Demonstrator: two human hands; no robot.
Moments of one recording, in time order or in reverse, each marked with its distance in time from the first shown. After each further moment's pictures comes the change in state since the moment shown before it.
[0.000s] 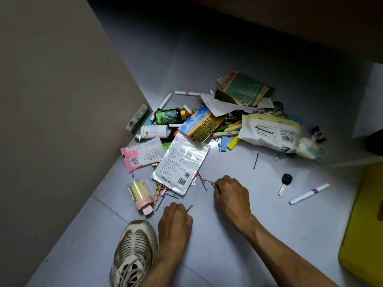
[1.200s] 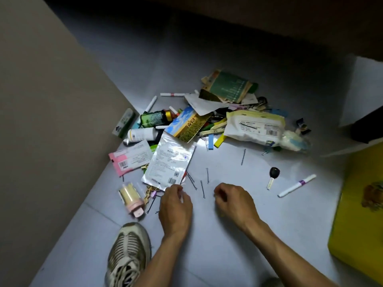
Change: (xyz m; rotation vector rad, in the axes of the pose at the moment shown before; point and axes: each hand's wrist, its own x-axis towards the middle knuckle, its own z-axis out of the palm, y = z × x) left_hand 0.016 0.053 -0.003 -0.334 0.194 -0.134; right_hand -0.030 0.046 -0.024 0.416 -0.108 0.092
